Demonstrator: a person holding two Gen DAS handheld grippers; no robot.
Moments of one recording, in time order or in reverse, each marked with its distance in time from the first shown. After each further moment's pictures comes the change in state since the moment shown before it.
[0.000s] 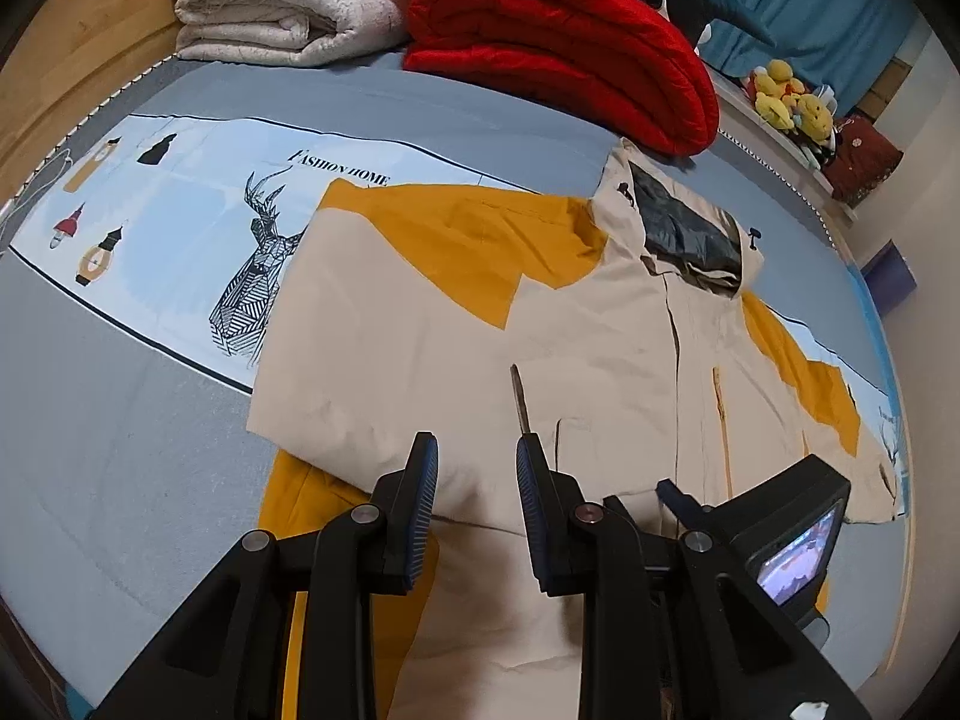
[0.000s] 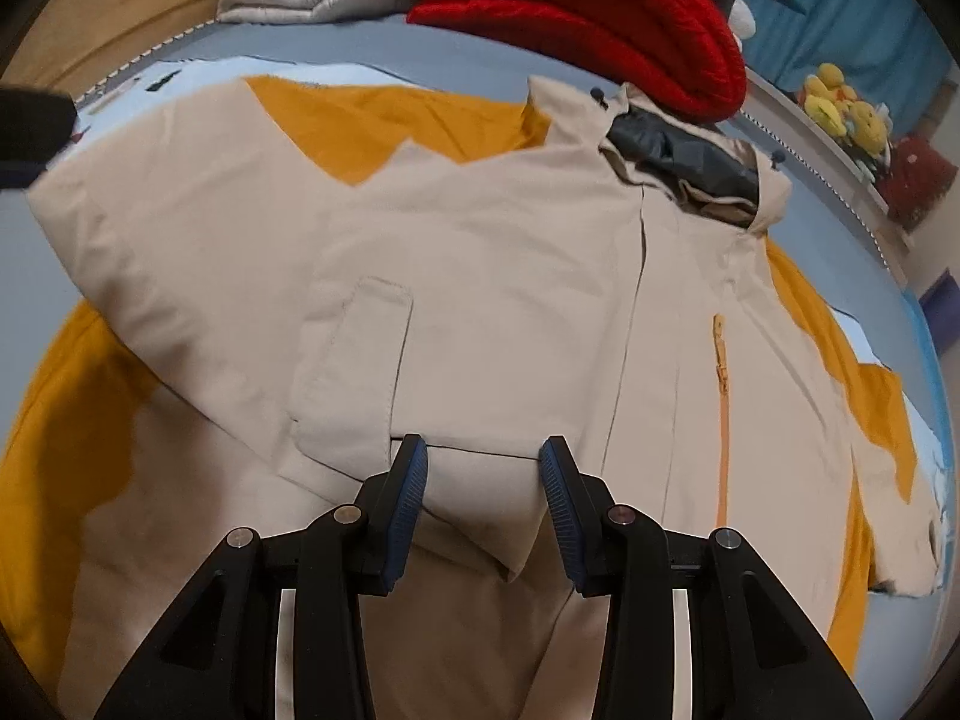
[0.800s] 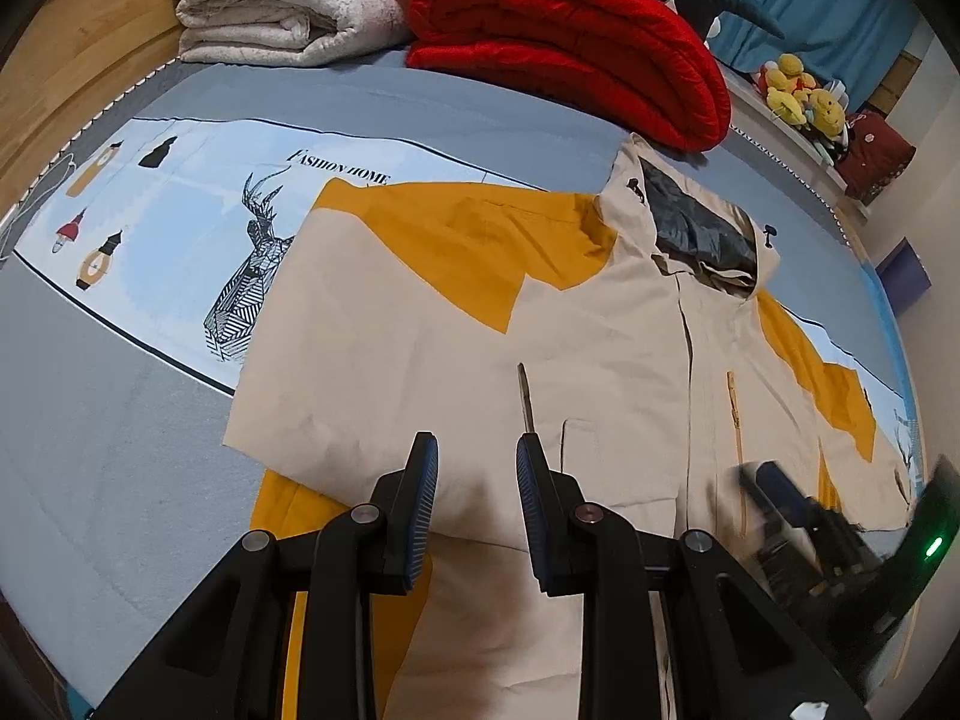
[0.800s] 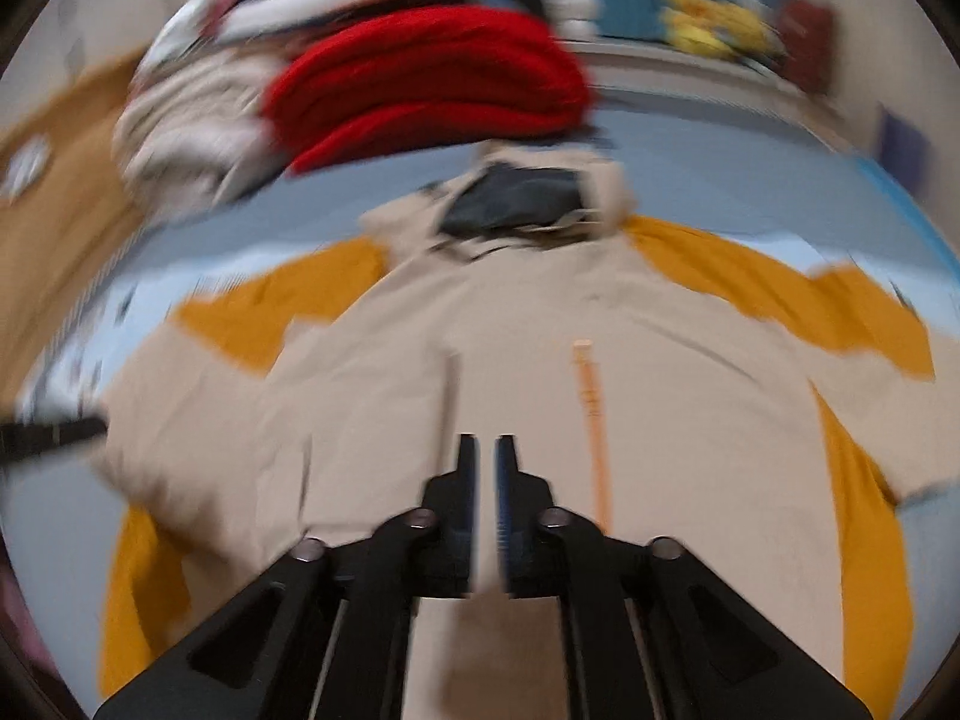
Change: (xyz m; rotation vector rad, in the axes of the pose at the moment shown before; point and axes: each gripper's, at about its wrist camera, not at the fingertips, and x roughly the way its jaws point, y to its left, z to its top) left arm 0.017 -0.011 0.004 -0.005 0.006 0.040; right arm -0.046 -0.099 0.000 0.347 -0.180 0.105
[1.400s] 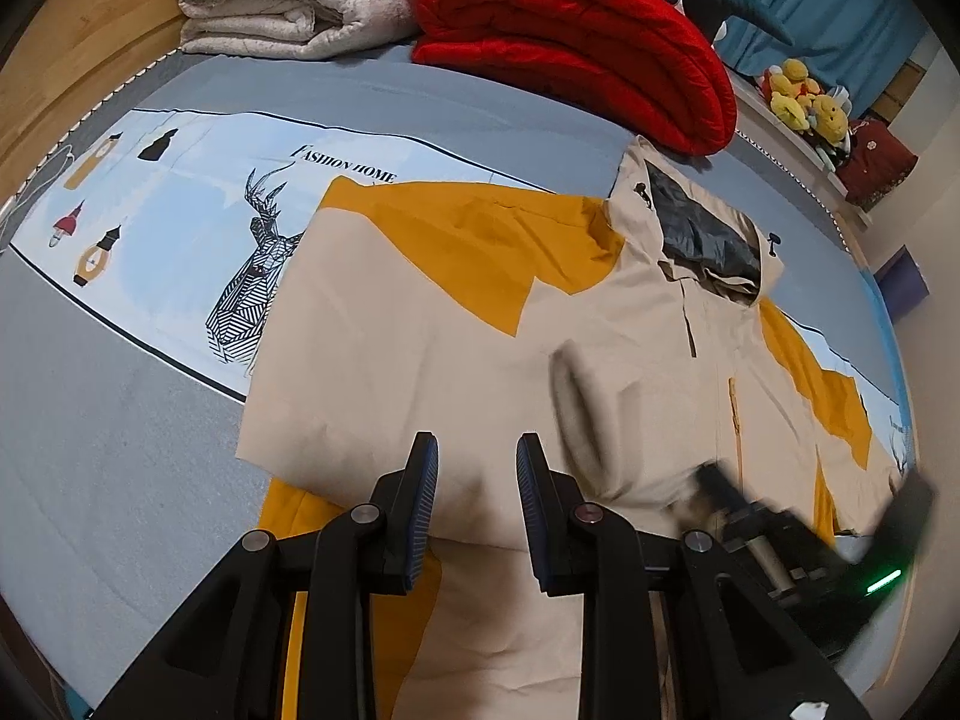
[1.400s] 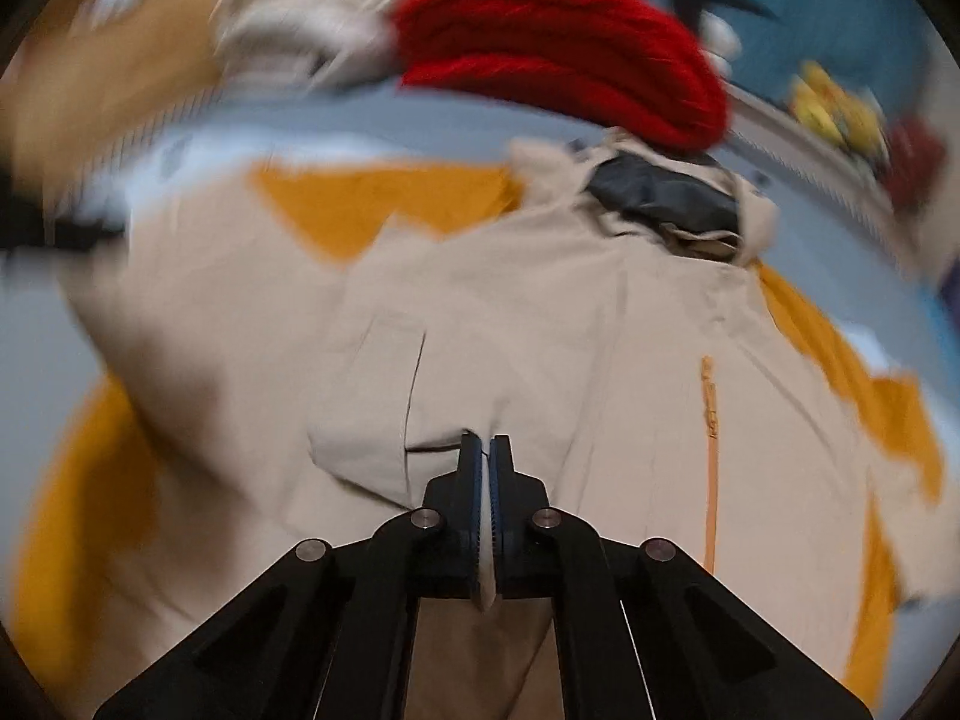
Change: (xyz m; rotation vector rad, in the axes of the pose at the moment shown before) left arm 0.001 0.008 0.006 -0.013 0.010 -0.015; right arm 0.027 0.048 -0.015 -0.180 0.007 0.035
